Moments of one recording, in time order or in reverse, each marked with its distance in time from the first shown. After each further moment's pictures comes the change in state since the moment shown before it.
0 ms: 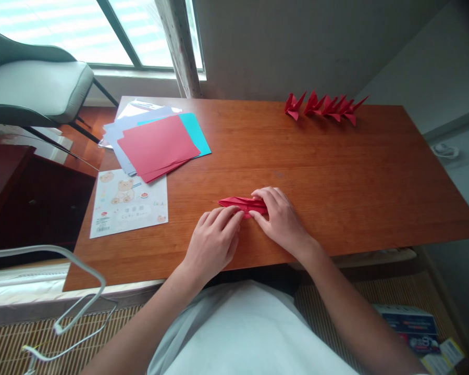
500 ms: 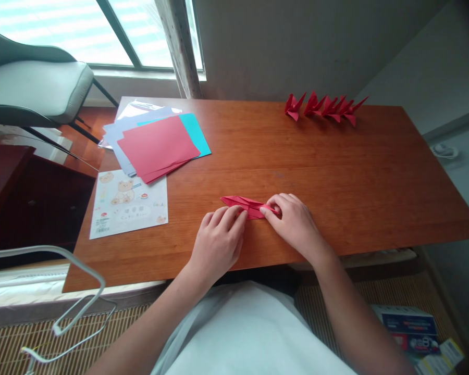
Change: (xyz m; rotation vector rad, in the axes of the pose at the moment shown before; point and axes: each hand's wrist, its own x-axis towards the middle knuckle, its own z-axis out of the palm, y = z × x) left_hand 0.004 0.010 0.003 0.087 -0.013 -0.012; right_hand -0.006 0.004 -0.019 -0.090 -0.040 0.250
